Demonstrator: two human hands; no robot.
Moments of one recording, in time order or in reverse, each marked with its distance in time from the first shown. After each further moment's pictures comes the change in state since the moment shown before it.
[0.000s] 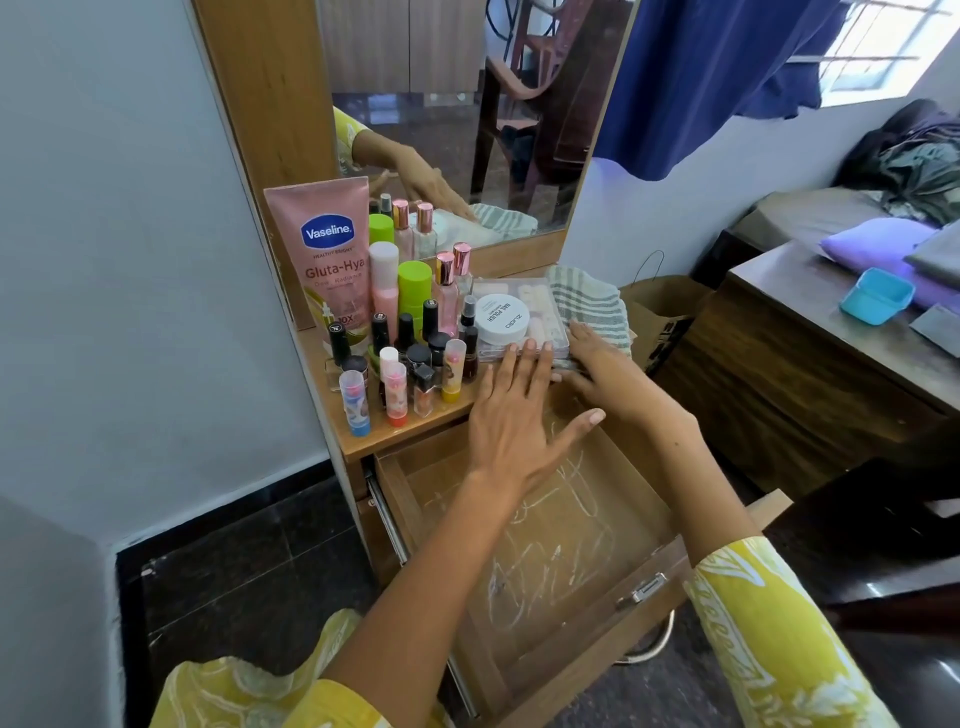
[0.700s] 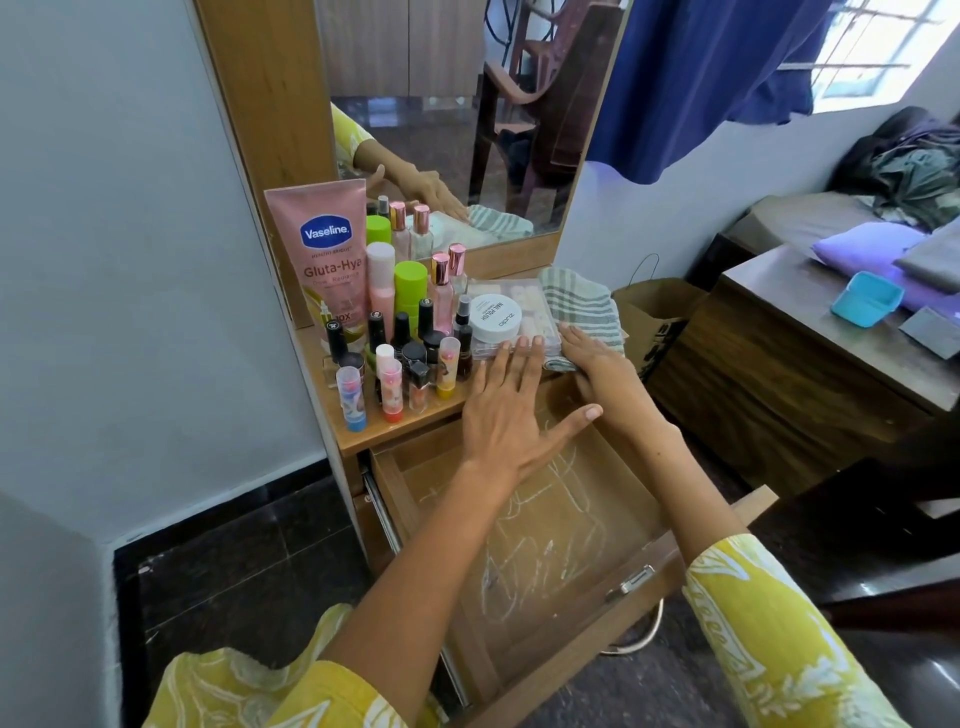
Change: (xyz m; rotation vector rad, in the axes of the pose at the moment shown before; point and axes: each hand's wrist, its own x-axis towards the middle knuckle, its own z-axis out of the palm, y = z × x) left_hand 0.003 0.002 -0.005 0.002 -0.033 -0.027; right_hand -0.005 0.010 0.013 -0.031 0.183 -0.046
